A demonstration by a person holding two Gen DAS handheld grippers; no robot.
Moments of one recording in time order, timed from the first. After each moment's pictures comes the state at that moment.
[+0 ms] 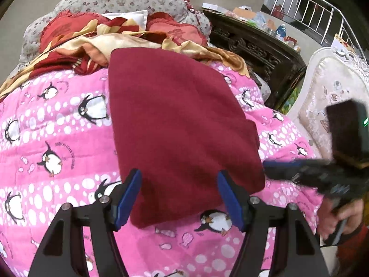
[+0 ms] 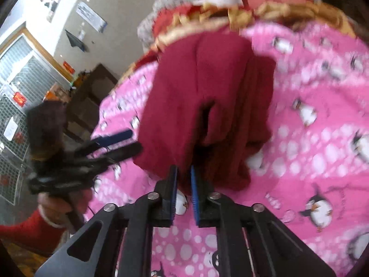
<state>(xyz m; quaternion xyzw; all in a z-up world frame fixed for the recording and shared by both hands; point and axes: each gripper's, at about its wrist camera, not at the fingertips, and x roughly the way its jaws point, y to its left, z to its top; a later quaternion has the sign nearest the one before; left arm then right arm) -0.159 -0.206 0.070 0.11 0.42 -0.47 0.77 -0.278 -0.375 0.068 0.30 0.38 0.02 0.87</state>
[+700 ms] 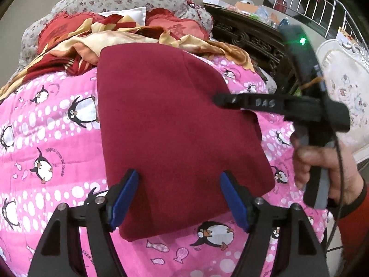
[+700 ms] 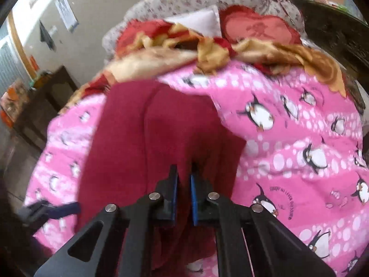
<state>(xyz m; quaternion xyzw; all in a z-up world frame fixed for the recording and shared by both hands) -0.160 -0.234 0.057 0.14 0.42 -0.45 0.78 -0.182 -0.429 0.057 0.20 0.41 -0.12 0.88</state>
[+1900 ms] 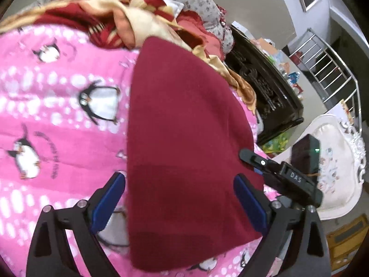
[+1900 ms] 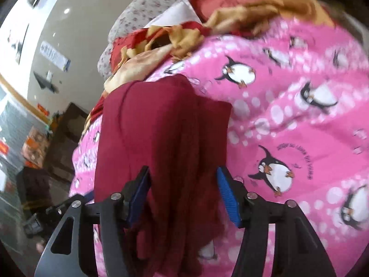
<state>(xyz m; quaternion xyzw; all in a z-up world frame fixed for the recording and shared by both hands) -0.067 -0.212 0.041 -0.07 0.51 -0.46 0.72 -0.215 -0.464 0.029 0.39 0.36 -0.08 0.85</state>
